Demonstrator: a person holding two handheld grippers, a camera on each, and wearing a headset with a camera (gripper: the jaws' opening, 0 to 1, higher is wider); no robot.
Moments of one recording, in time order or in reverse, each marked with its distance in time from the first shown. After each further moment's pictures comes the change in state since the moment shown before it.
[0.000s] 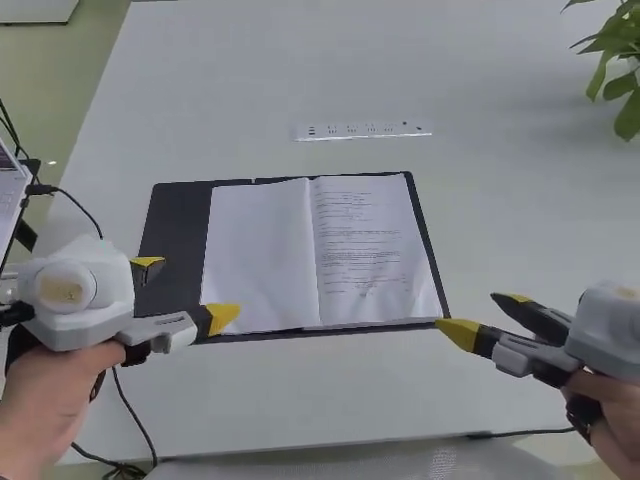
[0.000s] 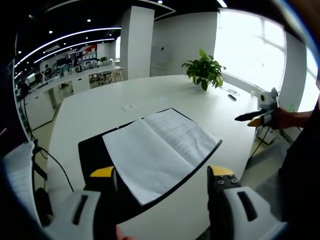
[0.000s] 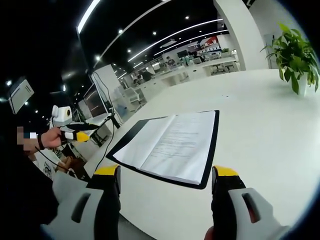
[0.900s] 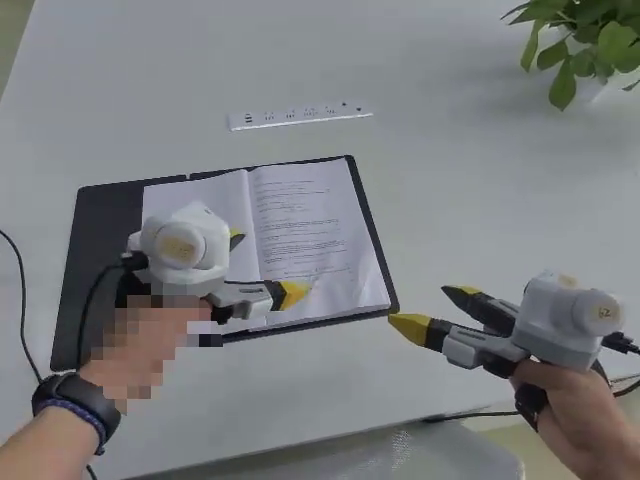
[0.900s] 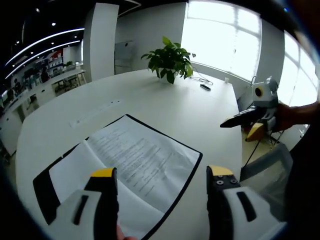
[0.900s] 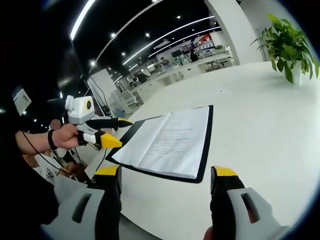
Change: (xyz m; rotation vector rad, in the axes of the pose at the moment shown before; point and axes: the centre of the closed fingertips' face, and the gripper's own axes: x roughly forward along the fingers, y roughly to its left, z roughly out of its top) left arm 0.142 -0.114 0.034 0.155 0.057 -0.260; right arm -0.008 -0.012 -0.008 0.068 -0.006 -0.013
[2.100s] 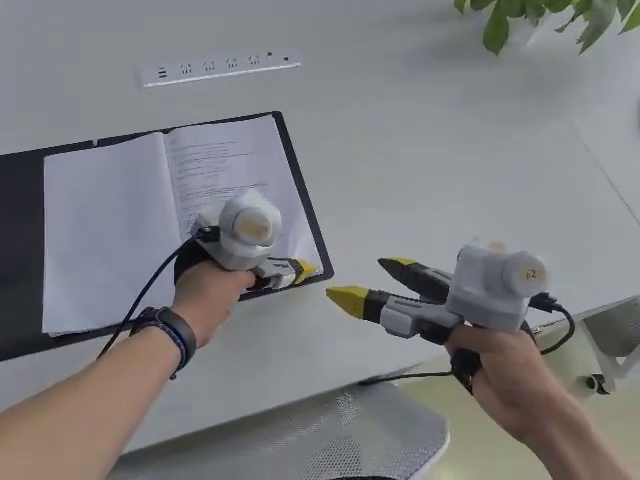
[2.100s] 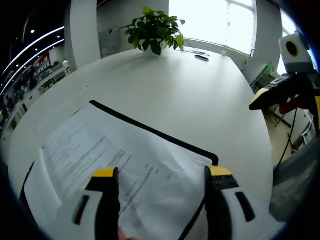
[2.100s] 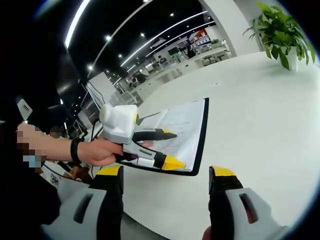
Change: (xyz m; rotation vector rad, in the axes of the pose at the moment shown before) left arm 0.132 -0.029 -0.040 0.116 0.158 0.003; right arm 0.000 -0.016 -0.015 0.075 0.014 0.024
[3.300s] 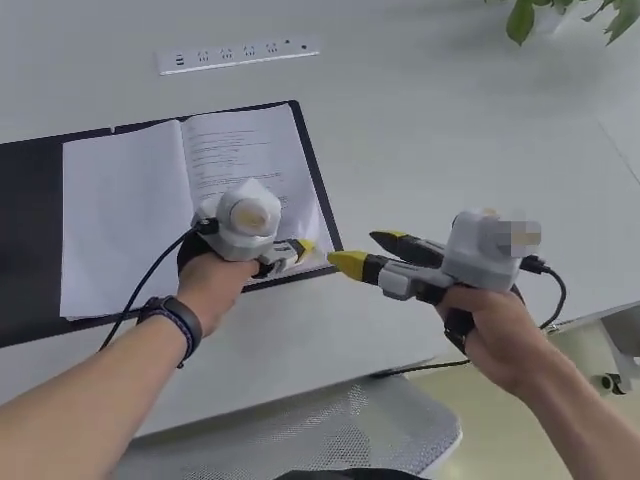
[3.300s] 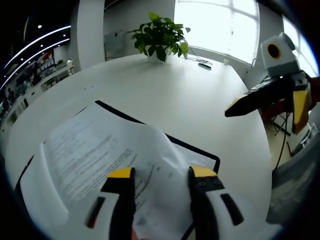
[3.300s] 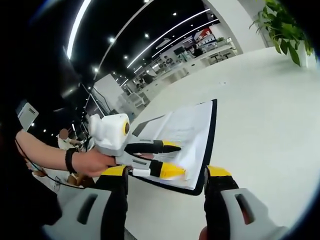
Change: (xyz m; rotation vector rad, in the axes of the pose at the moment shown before) left arm -0.003 0.003 0.004 -0.045 -0.060 -0.004; right arm 0.043 -0.008 0.021 0.010 0.005 0.090
